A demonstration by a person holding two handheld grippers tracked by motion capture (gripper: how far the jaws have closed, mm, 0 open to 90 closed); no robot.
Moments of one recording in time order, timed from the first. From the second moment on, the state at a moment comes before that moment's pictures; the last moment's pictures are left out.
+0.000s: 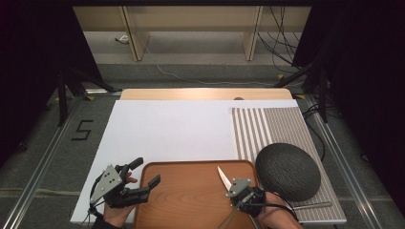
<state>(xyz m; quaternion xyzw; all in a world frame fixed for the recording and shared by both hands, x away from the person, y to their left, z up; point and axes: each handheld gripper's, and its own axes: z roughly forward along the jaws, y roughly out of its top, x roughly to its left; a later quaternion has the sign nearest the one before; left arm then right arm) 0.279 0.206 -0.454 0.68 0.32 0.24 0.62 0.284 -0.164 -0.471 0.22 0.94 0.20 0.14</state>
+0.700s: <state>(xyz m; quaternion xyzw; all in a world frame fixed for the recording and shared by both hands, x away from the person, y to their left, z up) 0.279 0.206 -0.454 0.68 0.32 0.24 0.62 0.291 -0.183 -0.470 0.25 0.94 0.18 0.14</state>
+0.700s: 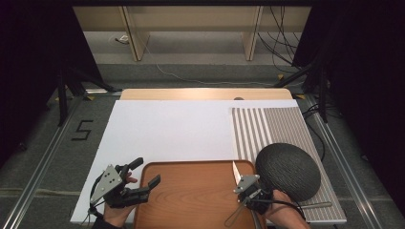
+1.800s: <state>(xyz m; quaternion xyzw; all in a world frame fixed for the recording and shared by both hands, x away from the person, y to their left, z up) 0.280 0.206 -0.454 0.67 0.32 0.24 0.62 0.291 -0.205 -0.468 0.28 0.94 0.18 0.11</state>
